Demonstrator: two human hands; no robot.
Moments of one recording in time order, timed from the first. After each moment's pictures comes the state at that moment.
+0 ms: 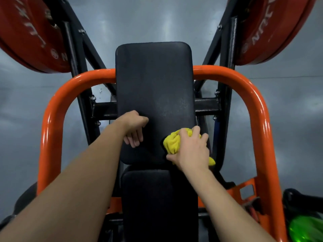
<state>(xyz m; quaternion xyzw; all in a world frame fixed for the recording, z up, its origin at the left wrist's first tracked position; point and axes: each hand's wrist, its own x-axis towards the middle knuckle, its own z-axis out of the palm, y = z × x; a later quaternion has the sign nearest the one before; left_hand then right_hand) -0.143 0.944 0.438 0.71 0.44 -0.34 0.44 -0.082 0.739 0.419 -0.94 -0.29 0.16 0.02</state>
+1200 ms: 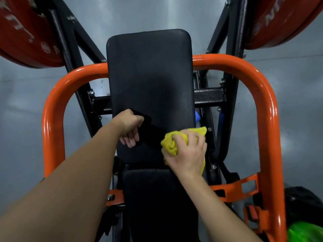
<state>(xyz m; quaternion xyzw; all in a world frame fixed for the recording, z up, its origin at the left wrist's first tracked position) -0.129 0.950 0.435 0.66 0.49 -0.36 0.44 -0.086 0.727 0.370 -0.91 -0.34 -0.03 0.24</state>
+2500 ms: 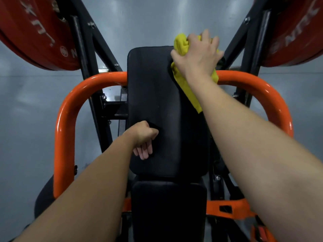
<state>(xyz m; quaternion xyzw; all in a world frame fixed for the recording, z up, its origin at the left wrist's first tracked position) -0.131 0.965 0.430 0.63 0.46 -0.40 0.49 0.098 0.962 0.460 -0.95 -0.30 -0.02 0.14</state>
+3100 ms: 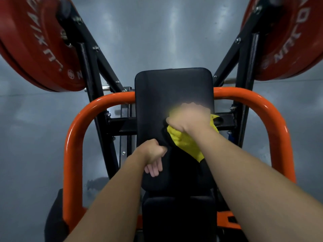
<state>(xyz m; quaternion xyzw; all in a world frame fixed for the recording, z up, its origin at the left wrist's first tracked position) -0.134 0.971 0.439 0.63 0.42 -0.42 0.50 0.025 0.923 0.467 -0.91 -0.34 0.24 -0.05</state>
